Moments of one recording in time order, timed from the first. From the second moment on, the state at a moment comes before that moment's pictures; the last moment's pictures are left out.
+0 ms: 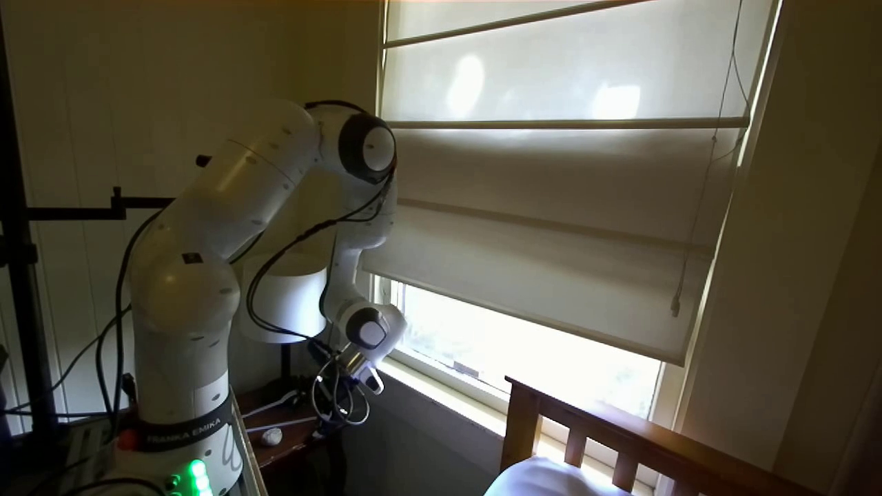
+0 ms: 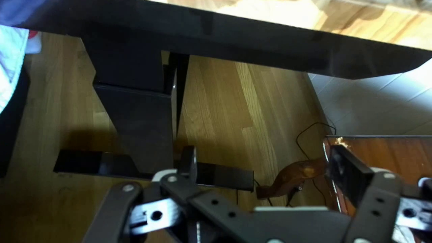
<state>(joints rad) 0.13 0.62 0.17 -2.49 0.20 2.35 -0.03</state>
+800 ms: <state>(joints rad) 0.13 0.70 0.17 -2.47 0.19 2.44 -0.04</state>
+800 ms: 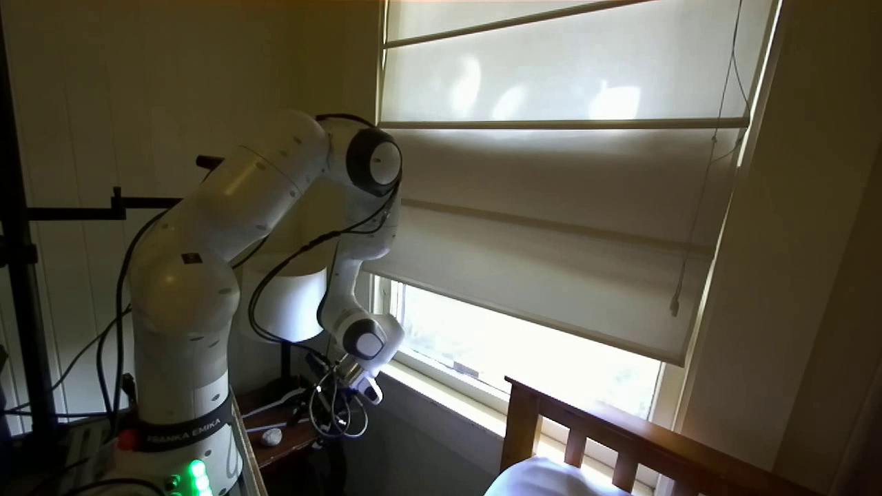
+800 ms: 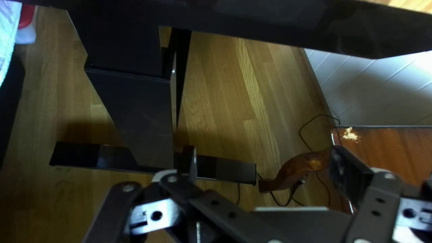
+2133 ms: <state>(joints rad) 0.22 1.27 0.20 -2.04 0.19 2.55 0.04</state>
